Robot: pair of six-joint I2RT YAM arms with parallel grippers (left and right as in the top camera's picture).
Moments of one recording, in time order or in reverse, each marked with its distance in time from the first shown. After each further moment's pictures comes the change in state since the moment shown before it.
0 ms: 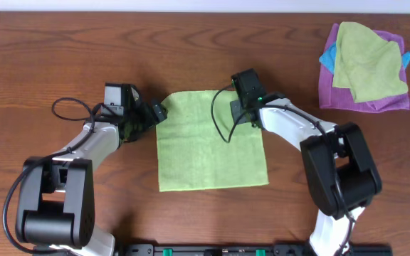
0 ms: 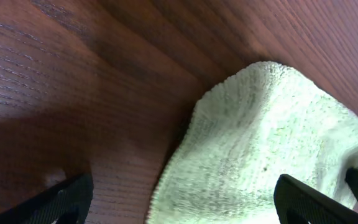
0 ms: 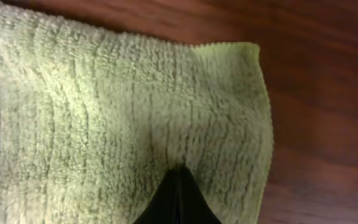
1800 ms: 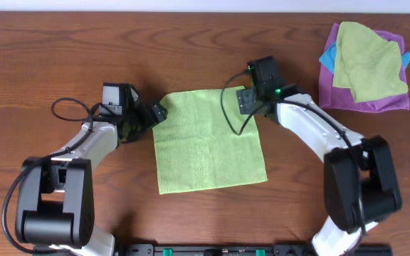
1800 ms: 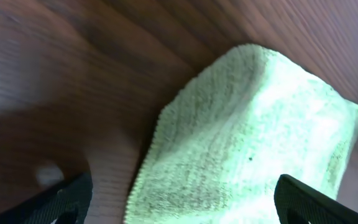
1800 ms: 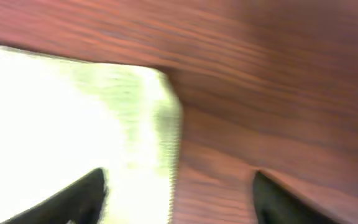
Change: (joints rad) left arm 0.008 0.000 0.005 -0.016 0.067 0.004; right arm -0.071 -0.142 0.032 -0.054 -0.136 -0.103
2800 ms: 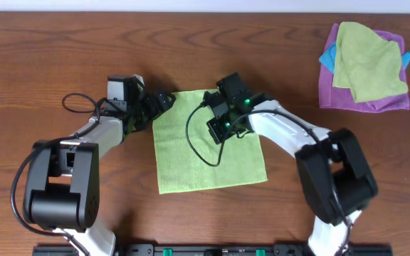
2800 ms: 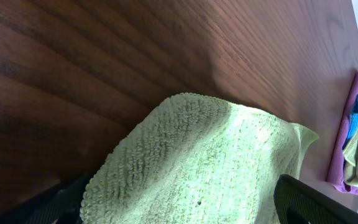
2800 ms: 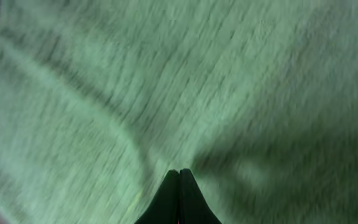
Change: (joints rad) left arm -0.018 0.105 0.037 0.208 0.077 -0.090; right arm 0.162 0.127 0.014 -0.106 -0.388 -0.116
